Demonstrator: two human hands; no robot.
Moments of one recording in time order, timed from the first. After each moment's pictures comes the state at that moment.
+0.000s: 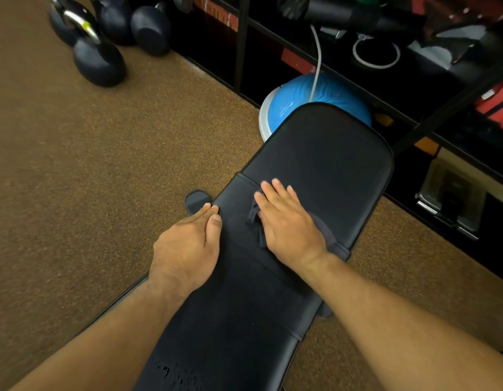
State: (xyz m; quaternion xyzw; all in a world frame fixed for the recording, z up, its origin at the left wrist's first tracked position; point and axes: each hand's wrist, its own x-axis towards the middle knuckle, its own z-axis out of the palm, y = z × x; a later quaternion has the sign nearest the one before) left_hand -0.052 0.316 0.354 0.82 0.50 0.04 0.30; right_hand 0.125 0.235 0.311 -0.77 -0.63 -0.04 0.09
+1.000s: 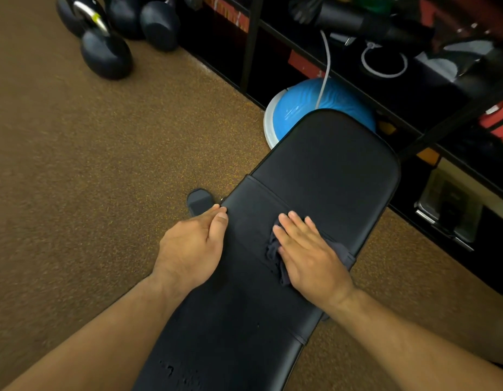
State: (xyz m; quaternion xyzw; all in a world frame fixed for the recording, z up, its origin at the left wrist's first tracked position) left_hand -0.060 0.326 0.349 0.78 0.49 0.05 0.38; right_hand 0.118 0.183 0.321 -0.74 -0.67 -0.01 0.09
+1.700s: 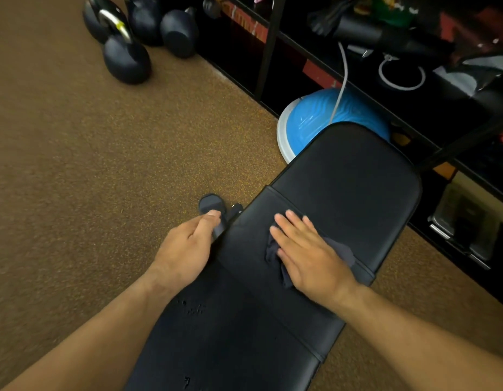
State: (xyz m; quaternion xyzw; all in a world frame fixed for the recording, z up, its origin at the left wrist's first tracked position) left_hand -0.090 0.354 0.335 0.60 0.53 0.11 0.59; right_hand 0.113 0.221 0.324 -0.69 -0.72 0.03 0.06
